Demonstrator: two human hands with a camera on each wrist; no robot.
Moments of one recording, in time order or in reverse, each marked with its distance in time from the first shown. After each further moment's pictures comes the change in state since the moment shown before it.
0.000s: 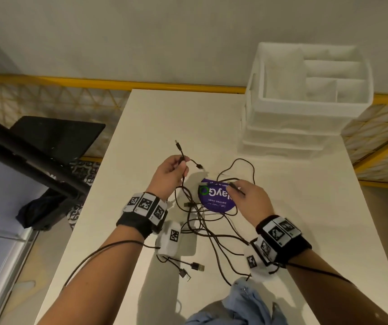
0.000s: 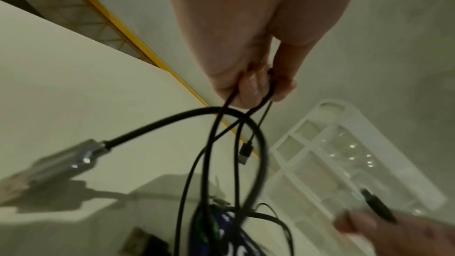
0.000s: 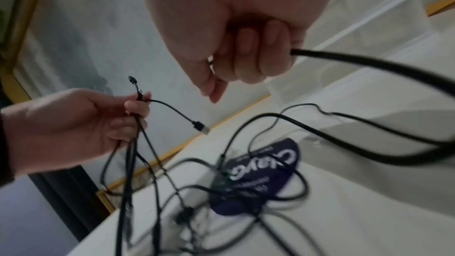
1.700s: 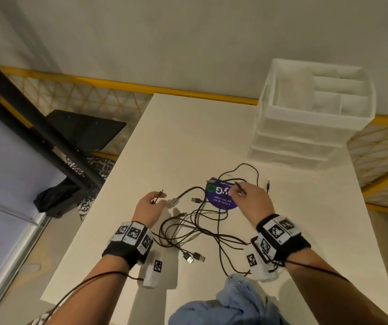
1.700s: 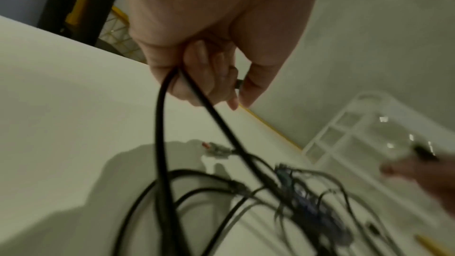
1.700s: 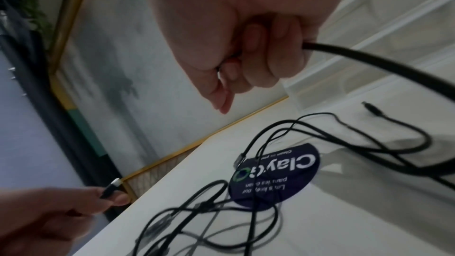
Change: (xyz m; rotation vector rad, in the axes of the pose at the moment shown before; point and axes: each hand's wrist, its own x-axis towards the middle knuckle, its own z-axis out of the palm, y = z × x) left_hand -0.084 -0.056 -0.047 0.368 0.352 -0.263; right_hand -0.016 -0.013 -0.005 -0.135 -0.018 -0.096
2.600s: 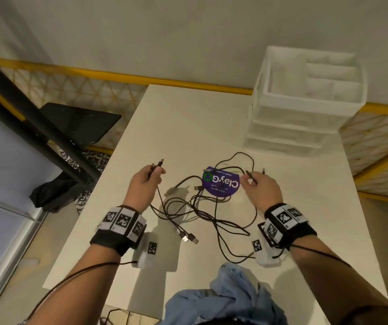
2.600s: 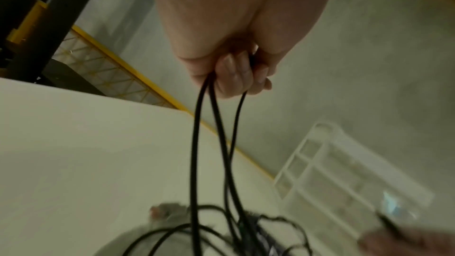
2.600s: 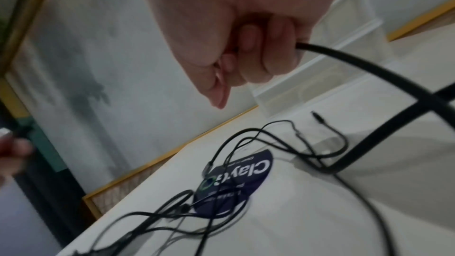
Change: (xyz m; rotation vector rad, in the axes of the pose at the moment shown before) left_hand -0.026 0.042 -0.023 -0.107 -0.028 0.275; right_hand -0.008 0.025 -0.013 0.016 0.118 0.052
